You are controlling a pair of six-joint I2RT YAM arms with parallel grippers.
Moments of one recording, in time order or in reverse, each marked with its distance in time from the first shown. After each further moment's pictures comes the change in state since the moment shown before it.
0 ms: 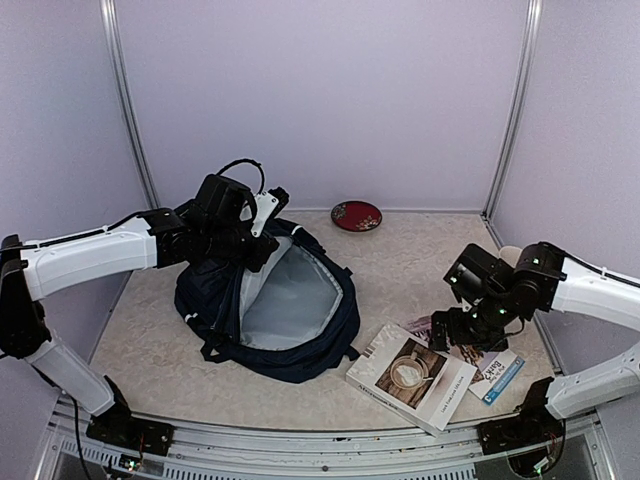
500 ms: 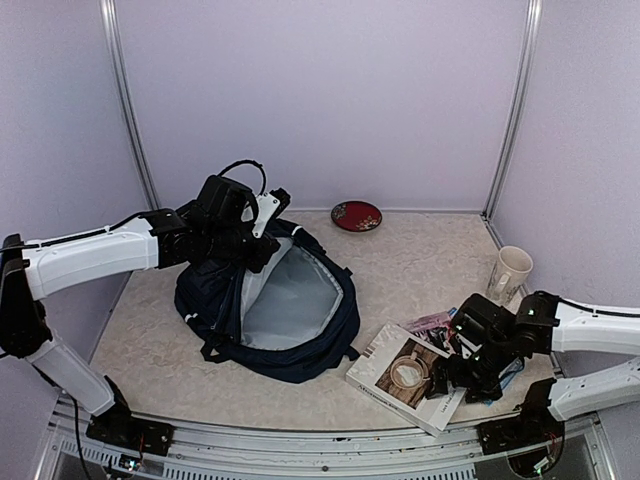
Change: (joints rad) left arm -0.003 0.008 0.000 0.004 0.000 0.000; right arm 0.026 -0.124 -0.362 0.199 -0.299 0.119
